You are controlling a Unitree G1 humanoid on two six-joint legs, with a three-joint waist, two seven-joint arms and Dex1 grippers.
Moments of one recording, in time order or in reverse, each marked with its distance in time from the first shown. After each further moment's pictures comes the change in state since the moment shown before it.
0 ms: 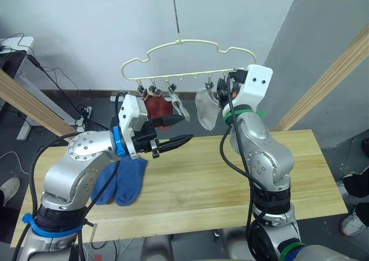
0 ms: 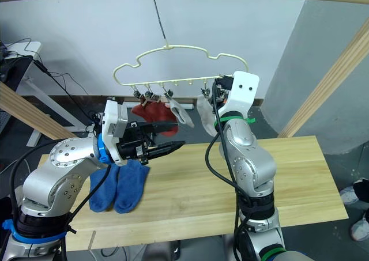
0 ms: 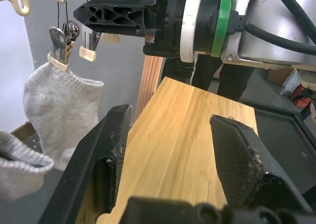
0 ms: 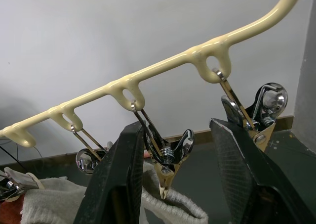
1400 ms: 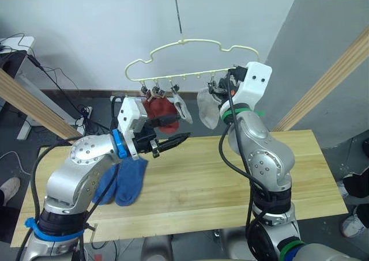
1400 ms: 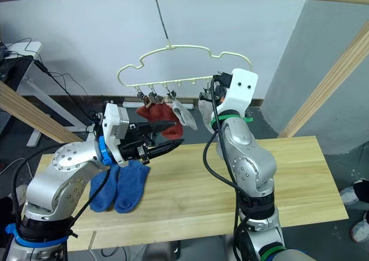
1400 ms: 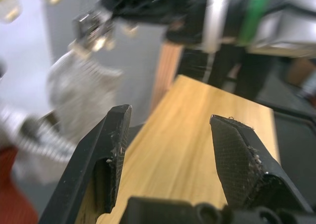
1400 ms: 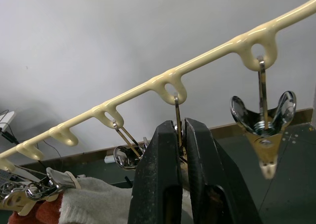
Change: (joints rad) left arm 0.077 -0.046 0.005 0.001 0.052 -0.015 0.111; right arm -0.022 -0.002 0.002 -0.026 0.110 0.019 -0.064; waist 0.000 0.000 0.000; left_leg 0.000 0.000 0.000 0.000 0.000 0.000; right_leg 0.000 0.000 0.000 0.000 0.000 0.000
